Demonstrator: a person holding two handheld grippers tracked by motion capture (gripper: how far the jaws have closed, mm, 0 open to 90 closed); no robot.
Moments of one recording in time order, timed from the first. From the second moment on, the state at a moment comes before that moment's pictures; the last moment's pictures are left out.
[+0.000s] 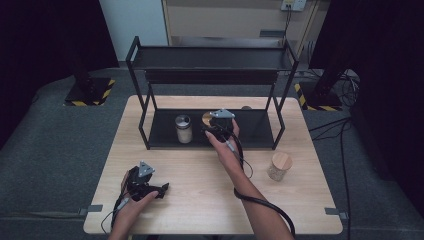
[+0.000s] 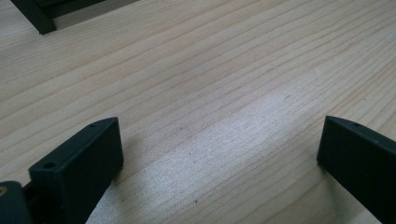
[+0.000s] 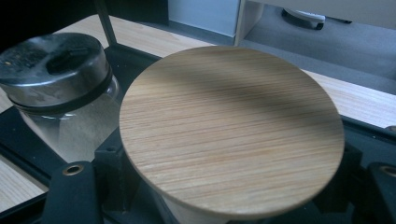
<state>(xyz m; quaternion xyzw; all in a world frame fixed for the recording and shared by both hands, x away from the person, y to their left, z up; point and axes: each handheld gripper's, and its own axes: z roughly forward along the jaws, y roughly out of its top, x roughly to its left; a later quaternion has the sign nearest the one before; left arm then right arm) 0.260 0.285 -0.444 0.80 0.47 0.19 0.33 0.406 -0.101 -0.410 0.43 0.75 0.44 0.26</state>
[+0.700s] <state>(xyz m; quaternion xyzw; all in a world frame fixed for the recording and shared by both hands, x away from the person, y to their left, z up) 0.259 0.285 -0.444 0.80 0.47 0.19 0.33 0.418 -0.091 -0.418 0.43 0.75 0.43 0.26</state>
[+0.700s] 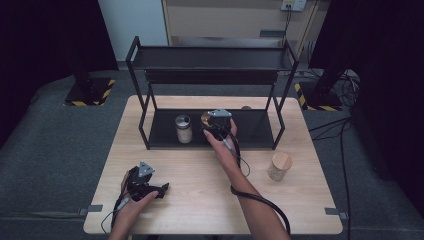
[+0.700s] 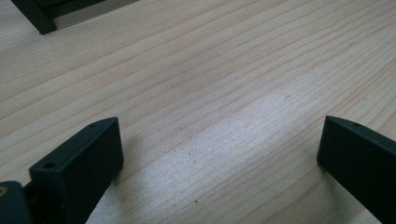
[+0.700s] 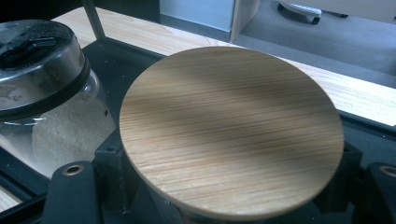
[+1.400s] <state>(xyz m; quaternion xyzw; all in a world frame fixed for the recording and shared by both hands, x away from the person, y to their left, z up) 0.259 0.285 -0.444 0.80 0.47 0.19 0.33 0.423 -0.086 -0.427 0.44 0.75 0.42 0.26</state>
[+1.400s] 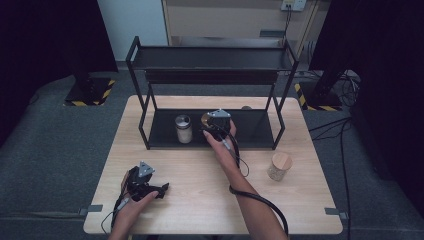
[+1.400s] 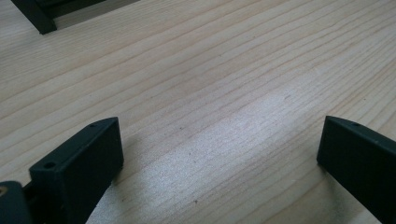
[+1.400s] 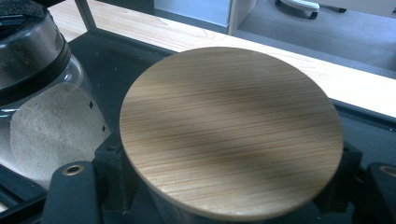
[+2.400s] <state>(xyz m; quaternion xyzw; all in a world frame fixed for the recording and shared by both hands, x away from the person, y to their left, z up) 0.259 0.284 -0.444 0.80 0.47 0.19 0.33 0.425 -0.086 -0.435 0.45 0.75 0.42 0.26</state>
